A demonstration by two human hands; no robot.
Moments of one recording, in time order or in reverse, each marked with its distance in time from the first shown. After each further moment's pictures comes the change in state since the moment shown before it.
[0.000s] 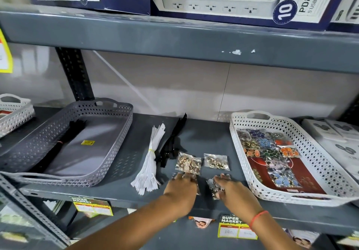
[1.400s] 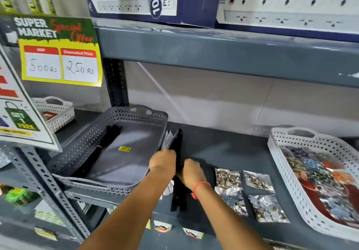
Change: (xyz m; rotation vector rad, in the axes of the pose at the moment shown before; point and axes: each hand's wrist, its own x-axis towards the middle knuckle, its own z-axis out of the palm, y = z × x) left_hand 0.001 -0.152 -0.035 -0.163 0.212 -0.494; right_hand 0.101 -0.203 0.014 0.272 0.028 0.019
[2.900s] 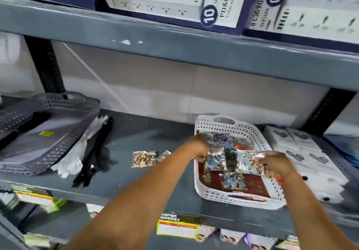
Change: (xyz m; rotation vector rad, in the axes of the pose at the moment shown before) left_hand -0.028 0.314 -0.017 -0.845 -0.362 0.182; right_hand -0.067 0.373 -0.247 0.623 0.404 0.426
